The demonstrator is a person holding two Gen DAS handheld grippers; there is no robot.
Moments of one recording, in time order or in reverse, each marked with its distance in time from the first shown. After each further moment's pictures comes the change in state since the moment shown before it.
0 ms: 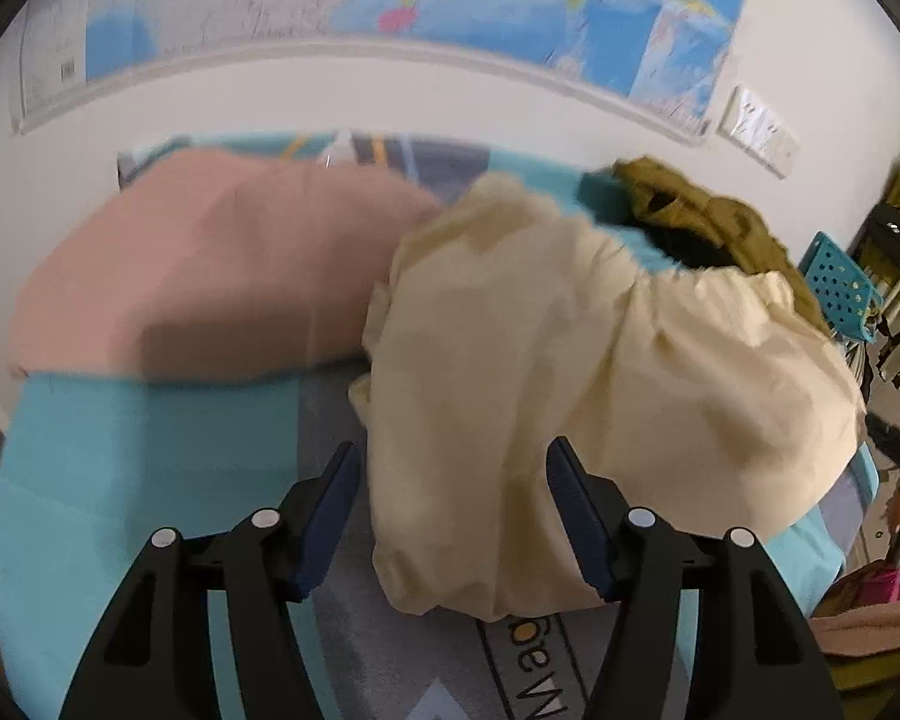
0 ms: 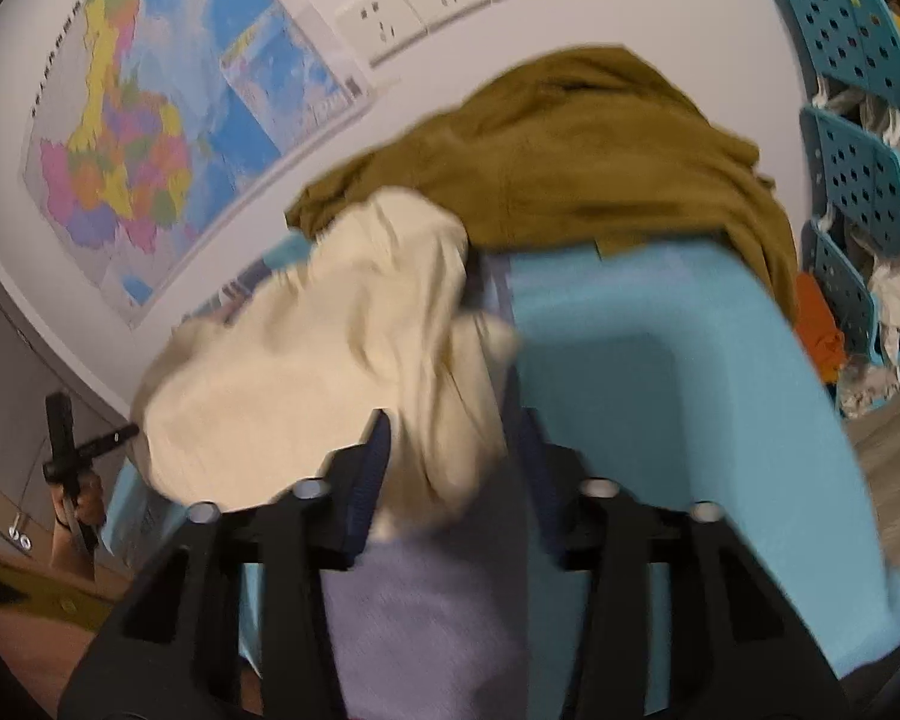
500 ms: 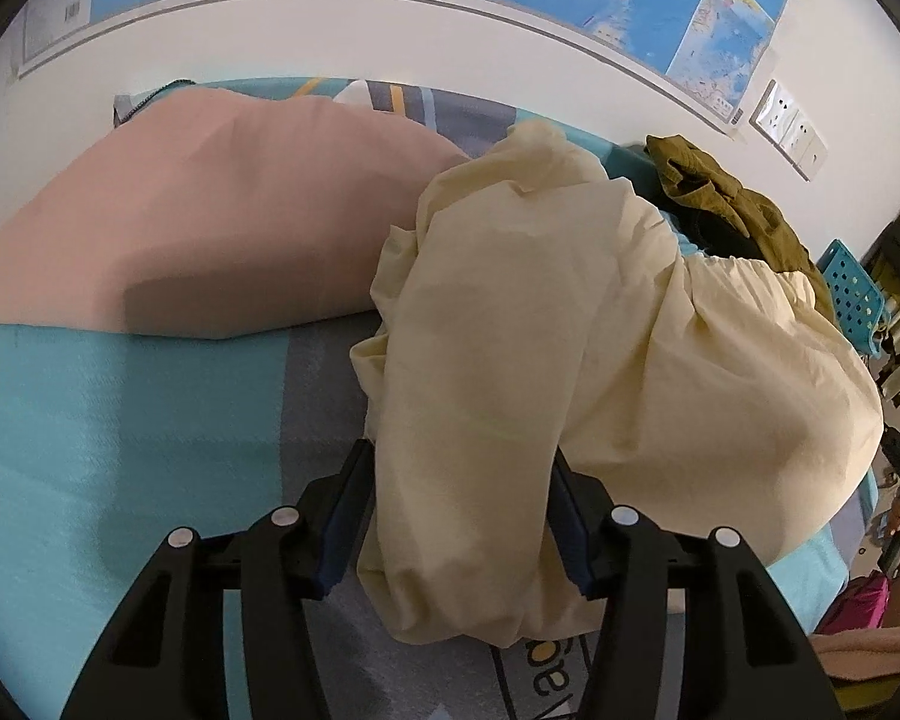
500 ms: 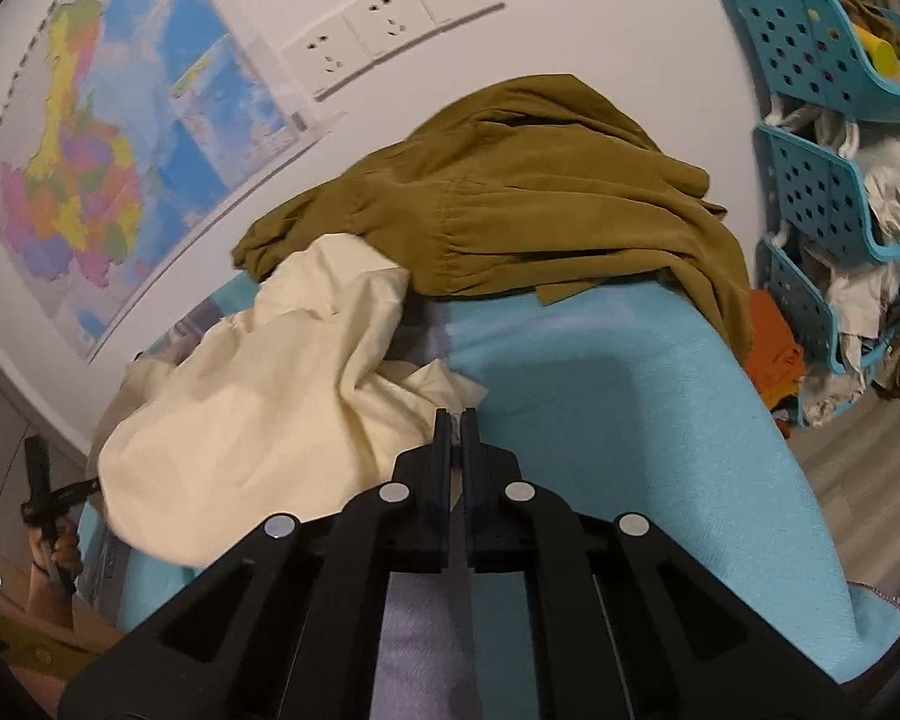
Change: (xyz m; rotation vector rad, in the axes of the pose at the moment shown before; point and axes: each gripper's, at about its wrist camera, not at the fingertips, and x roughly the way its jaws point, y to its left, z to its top) left arm 0.021 0.011 -0.009 -0.052 0.040 -0.014; right arm 0.005 -0.008 0.018 0.037 -0.086 -0.122
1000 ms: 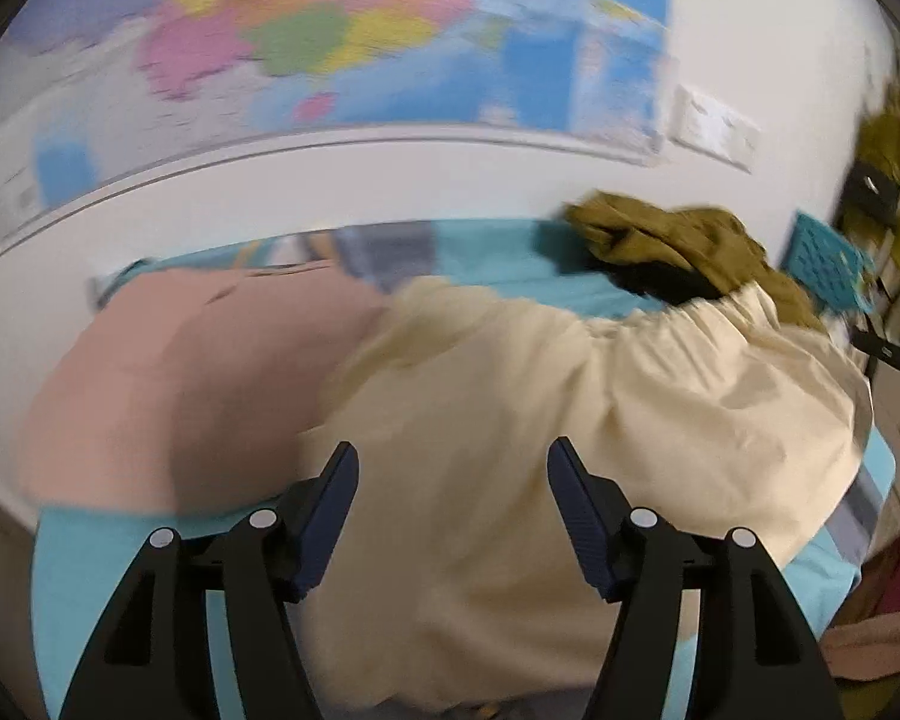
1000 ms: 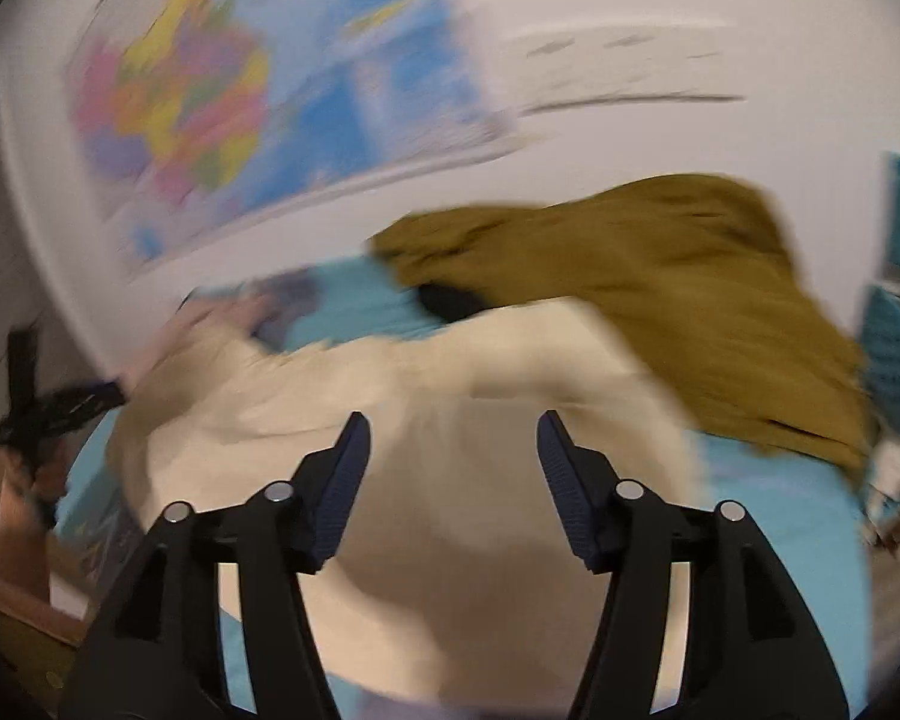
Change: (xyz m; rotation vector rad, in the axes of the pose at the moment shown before) left arm -0.027 -0.068 0.039 0.266 -0.152 0.038; right arm 0.050 0.163 0.033 -0.344 0.042 0.113
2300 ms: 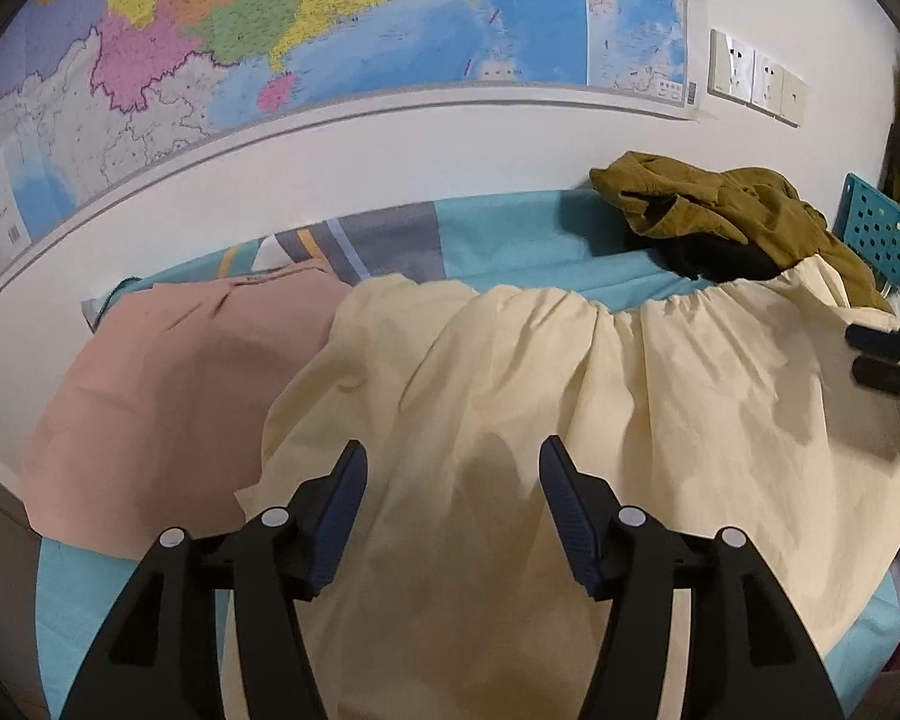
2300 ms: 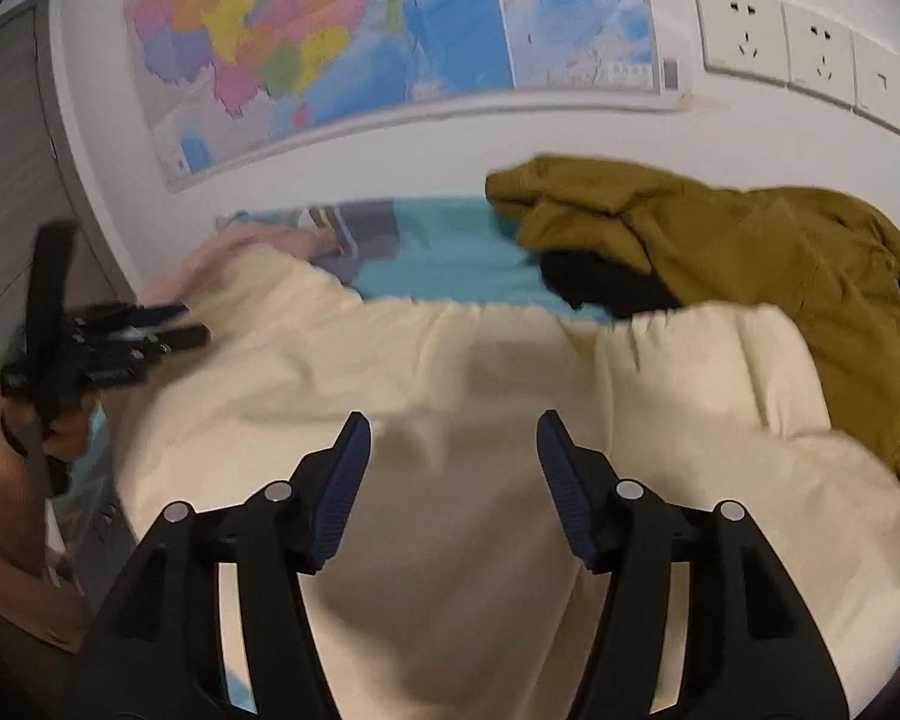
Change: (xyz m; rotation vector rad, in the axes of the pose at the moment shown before) left arm 0.057 -0.020 0.017 0.012 0.041 0.152; right arm 0.074 0.053 0.001 -0.142 0.078 0.045
